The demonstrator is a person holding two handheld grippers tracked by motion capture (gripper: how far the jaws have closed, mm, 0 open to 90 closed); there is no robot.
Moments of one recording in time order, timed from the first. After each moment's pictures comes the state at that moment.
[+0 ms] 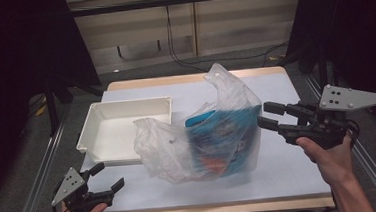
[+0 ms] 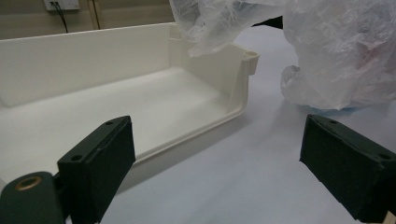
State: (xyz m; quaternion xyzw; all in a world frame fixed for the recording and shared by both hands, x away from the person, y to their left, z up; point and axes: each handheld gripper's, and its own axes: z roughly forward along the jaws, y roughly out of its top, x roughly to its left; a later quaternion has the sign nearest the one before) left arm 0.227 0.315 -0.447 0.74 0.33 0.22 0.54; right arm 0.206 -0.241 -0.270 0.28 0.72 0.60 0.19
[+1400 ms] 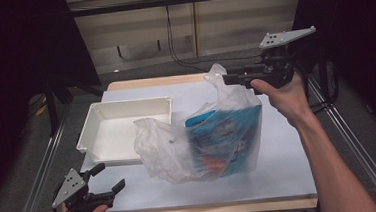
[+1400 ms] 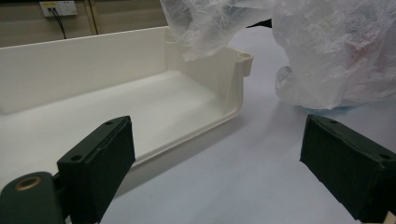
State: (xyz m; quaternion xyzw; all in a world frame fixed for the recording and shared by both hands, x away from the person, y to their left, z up) left arm 0.225 0.314 -0.447 0.74 0.33 0.22 0.54; right arm 0.334 -0.200 -0.240 0.30 0.78 0.54 0.13
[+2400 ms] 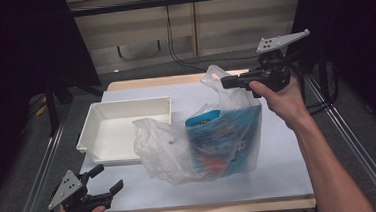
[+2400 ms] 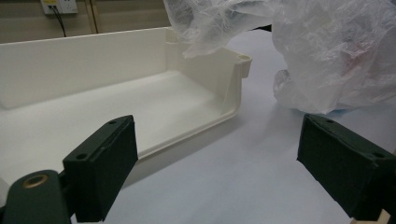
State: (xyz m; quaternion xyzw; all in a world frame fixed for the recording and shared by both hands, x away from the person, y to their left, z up) left arm 0.221 0.317 -0.445 0.74 0.33 0.21 0.55; right arm 0.331 -0.199 -0.245 0.27 0.78 0.55 0.09
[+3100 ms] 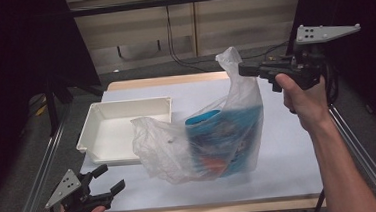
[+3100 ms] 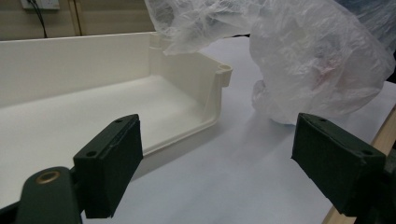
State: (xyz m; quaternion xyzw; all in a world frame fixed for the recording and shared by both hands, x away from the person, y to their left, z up) left arm 0.219 0.313 -0.435 0.74 0.33 0.18 0.57; right arm 0.295 -0.230 -0.215 0.24 0.72 0.63 0.13
